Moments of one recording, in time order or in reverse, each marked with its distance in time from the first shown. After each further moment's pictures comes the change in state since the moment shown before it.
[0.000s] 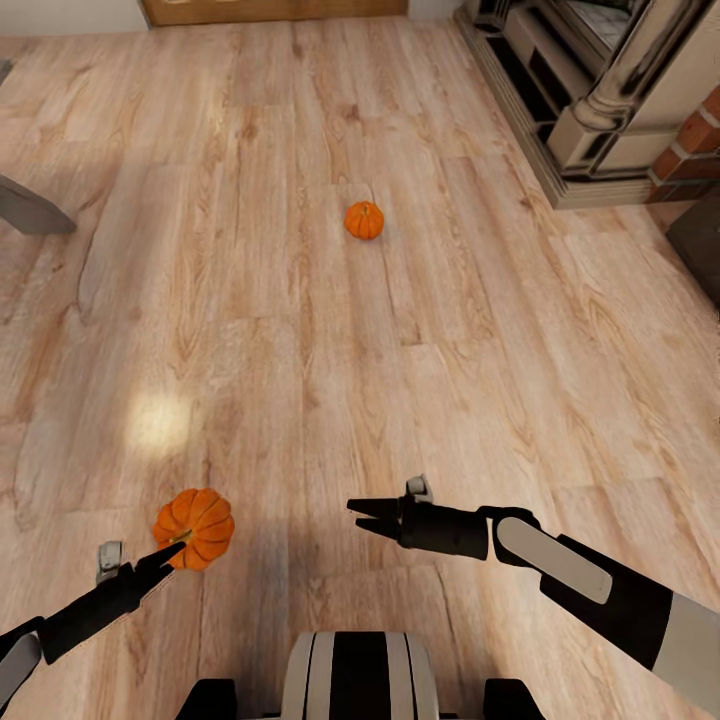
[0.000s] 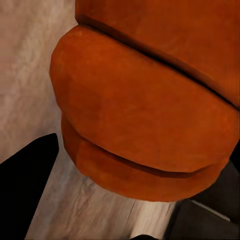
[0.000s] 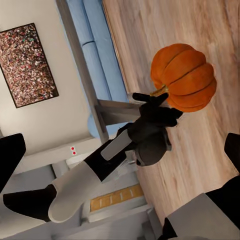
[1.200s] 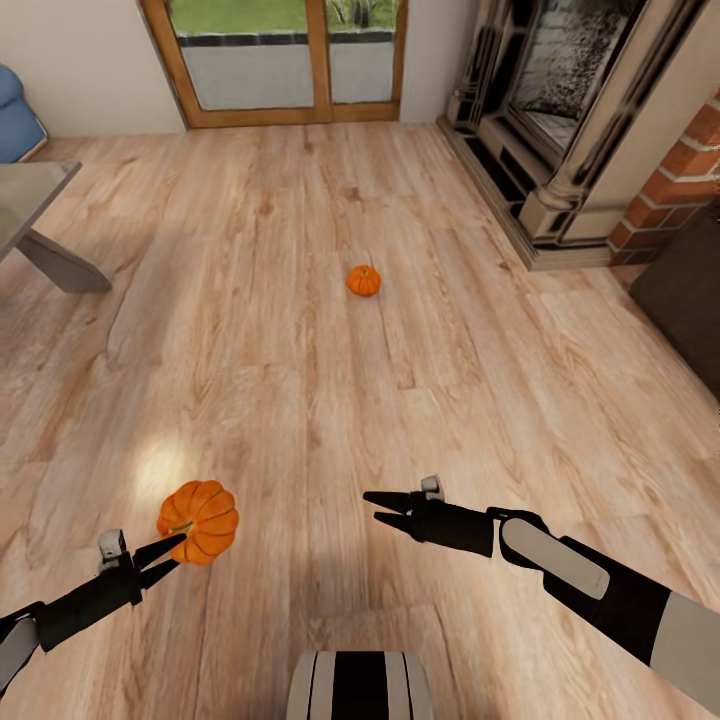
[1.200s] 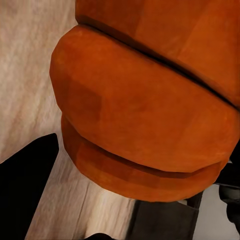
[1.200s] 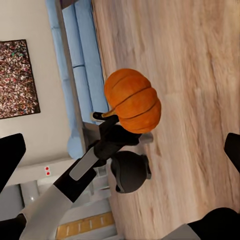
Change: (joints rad) left arm 0.003 0.015 0.000 -0.086 0.004 0.182 -0.034; right arm 0.000 0.000 -0.001 0.119 0.001 -0.055 0.010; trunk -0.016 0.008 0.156
